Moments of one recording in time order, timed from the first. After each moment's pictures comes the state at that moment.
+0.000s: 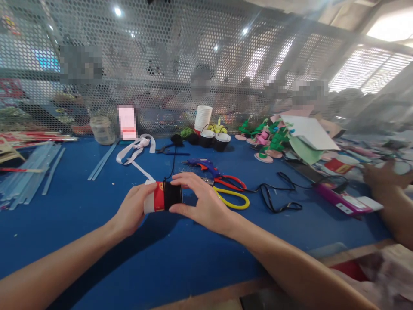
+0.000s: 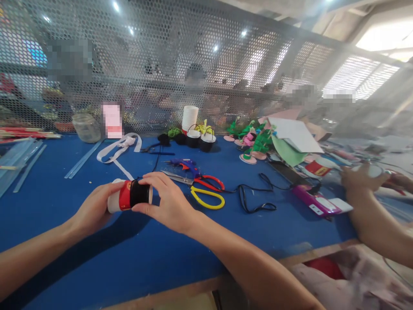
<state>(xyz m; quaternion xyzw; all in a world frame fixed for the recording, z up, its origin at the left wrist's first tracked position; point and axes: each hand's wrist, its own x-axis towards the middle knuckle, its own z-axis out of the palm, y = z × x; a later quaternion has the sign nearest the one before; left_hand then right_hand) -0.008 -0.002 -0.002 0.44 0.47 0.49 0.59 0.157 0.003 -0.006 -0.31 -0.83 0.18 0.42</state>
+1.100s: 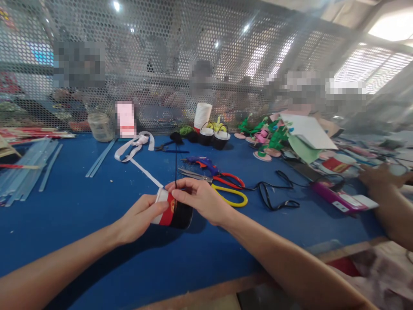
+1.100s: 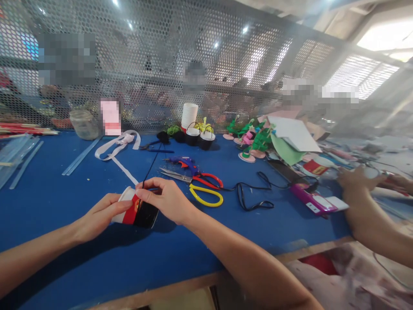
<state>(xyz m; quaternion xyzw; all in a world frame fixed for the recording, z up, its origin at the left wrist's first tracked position) -0.009 -0.016 -0.003 0.60 0.45 0.29 0.60 0.153 0.004 -0.005 -0.36 -0.66 0.54 0.37</state>
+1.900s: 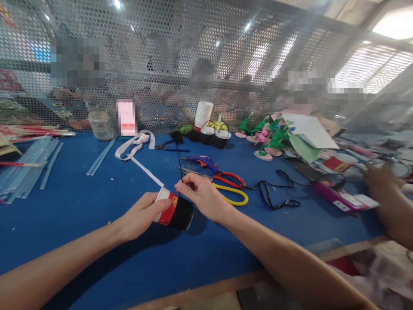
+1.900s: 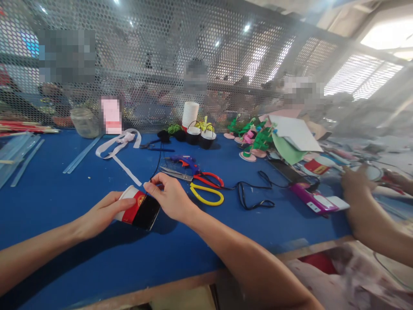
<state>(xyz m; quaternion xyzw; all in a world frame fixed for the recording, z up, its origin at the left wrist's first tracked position) -0.007 -0.013 -0.008 0.58 0.47 0.28 0.60 0.154 0.009 -0.010 -0.43 -0.72 0.39 0.39</state>
